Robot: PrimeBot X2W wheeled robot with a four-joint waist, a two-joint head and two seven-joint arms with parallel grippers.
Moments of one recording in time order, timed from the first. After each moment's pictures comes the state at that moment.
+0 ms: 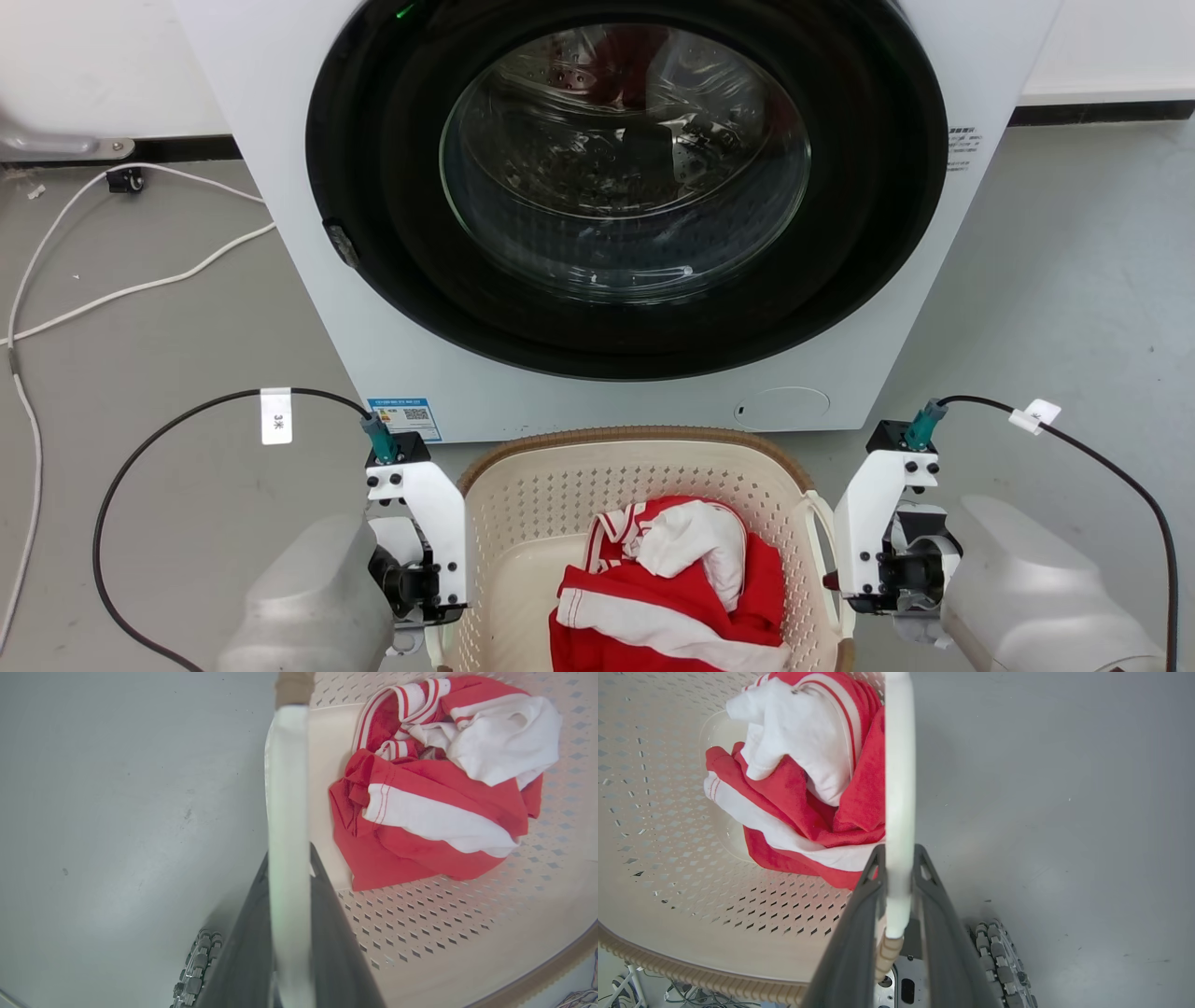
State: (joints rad) left arm -0.73 0.13 -0.68 1.24 -0.92 -0.12 0.58; right arm -0.77 -0.12 0.96 1.30 1.18 0.12 0.57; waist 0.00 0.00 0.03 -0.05
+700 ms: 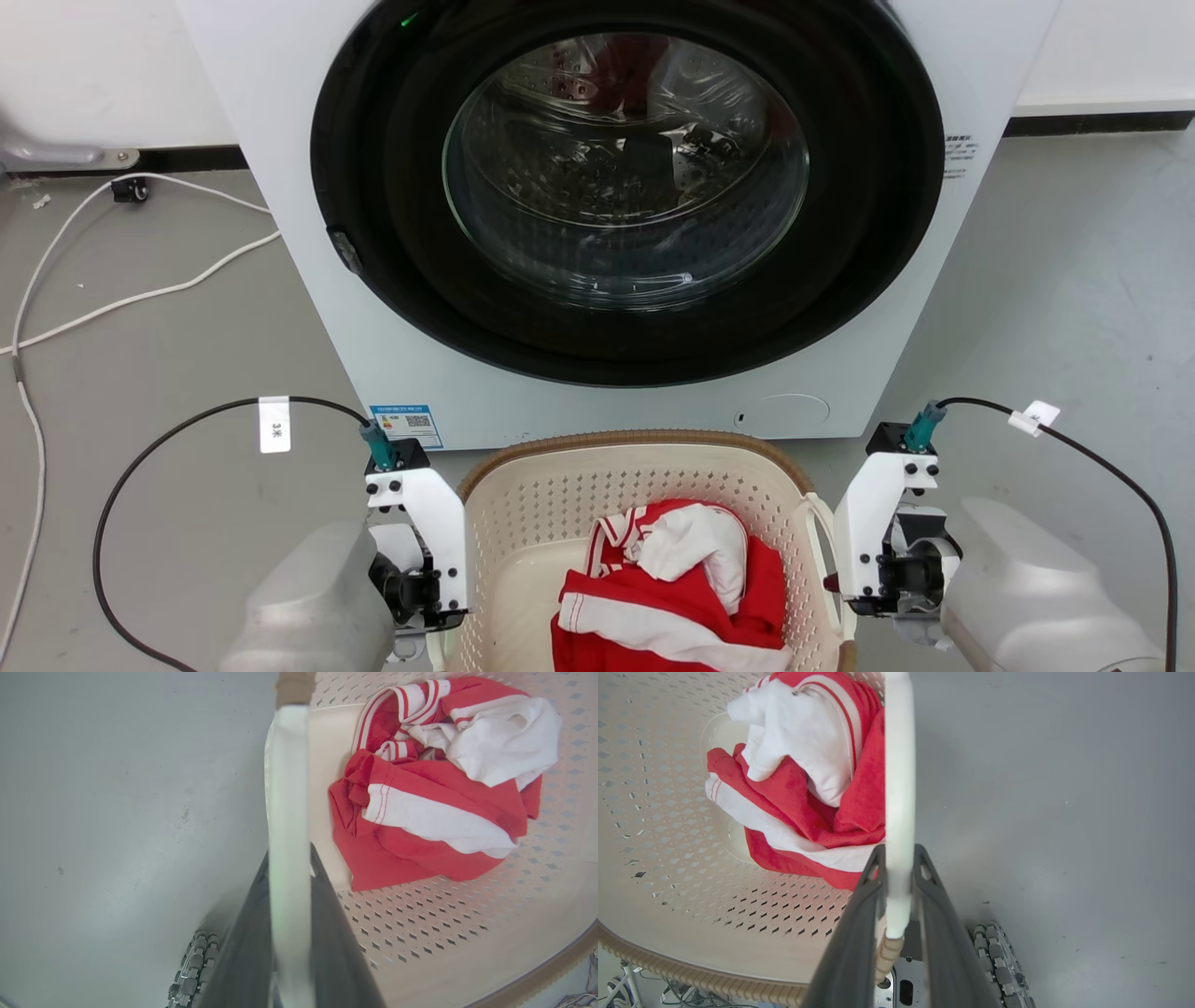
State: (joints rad) left arm -0.72 0.13 -0.71 1.26 -0.96 -0.12 0.57; right arm -0.77 -0.12 0.96 1.30 1.18 0.12 0.57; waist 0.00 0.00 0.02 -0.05
